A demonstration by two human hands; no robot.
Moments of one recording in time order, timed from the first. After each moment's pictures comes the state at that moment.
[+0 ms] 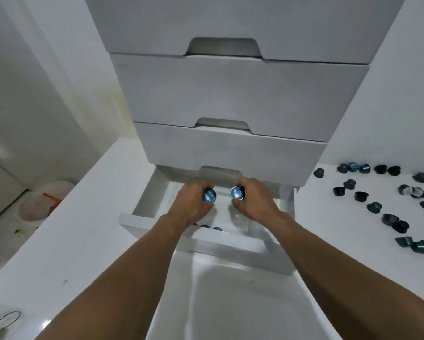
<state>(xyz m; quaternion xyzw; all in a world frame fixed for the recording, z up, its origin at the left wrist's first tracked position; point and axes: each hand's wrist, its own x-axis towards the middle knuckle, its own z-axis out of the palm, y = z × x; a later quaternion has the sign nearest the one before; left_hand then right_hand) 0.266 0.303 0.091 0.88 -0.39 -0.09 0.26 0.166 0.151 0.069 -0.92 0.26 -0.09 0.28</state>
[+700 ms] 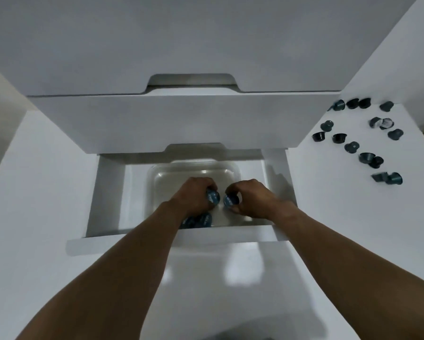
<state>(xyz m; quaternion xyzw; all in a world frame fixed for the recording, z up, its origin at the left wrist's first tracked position) 0.305 0.240 -0.002 0.79 -0.50 -0.32 0.16 0.154 0.130 -0.001 -0.92 0.28 0.13 0.25</state>
